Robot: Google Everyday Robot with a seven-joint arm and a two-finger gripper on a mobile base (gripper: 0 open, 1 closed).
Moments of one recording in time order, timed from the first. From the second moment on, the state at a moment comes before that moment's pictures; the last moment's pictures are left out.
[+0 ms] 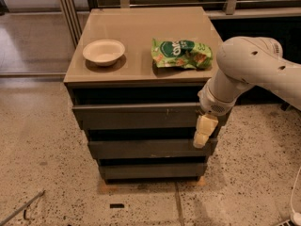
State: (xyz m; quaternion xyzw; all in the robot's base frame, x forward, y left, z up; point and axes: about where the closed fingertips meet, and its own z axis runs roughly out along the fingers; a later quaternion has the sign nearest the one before) arm 0.546 -0.161 0.738 -0.62 0.77 0.03 0.14
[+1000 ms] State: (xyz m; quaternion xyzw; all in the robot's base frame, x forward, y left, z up) arm 0.586 -0.176 0.680 -0.63 0.76 0.03 0.16
